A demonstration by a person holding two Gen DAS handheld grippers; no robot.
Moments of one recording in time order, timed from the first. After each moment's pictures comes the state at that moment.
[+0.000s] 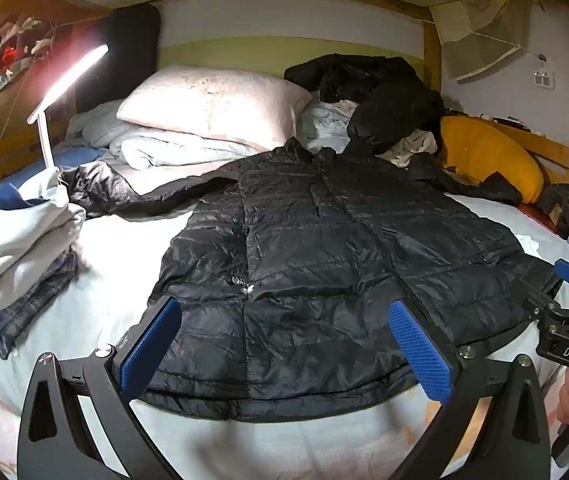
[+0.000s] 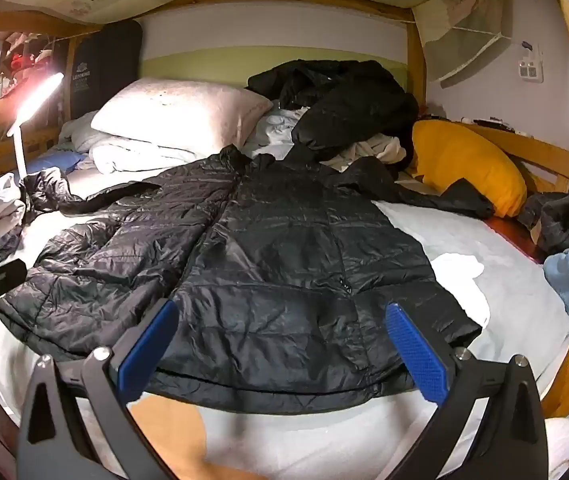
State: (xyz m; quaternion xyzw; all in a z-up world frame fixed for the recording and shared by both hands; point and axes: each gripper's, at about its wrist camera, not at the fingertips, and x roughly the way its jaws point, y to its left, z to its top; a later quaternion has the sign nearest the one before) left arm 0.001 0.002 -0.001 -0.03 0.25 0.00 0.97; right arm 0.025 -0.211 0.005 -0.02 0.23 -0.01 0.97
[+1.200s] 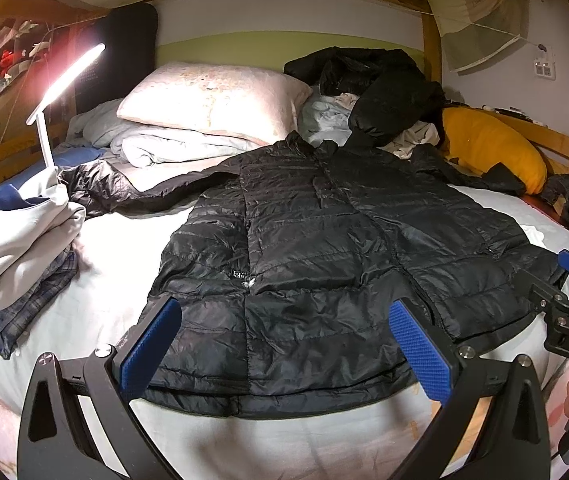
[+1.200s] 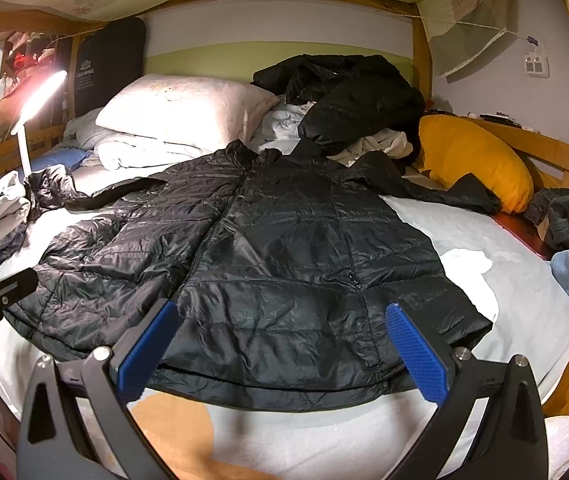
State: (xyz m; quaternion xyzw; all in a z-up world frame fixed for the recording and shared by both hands) left arm 0.003 -0.003 -0.007 -0.01 0.25 0.01 0.97; right arm 0.028 -0.208 0.002 -0.02 0.24 0.00 0.97
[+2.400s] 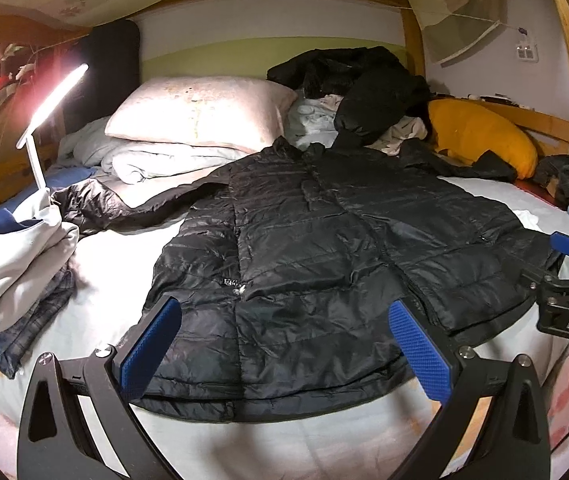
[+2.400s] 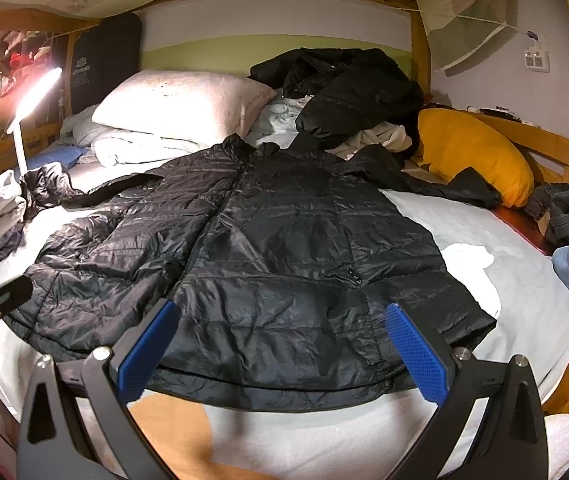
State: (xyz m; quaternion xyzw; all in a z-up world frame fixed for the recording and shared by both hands) left arm 0.001 -0.015 -0.006 0.03 0.24 -0.01 0.97; right arm 0.033 -0.211 0.000 -0.02 0.25 -0.01 0.97
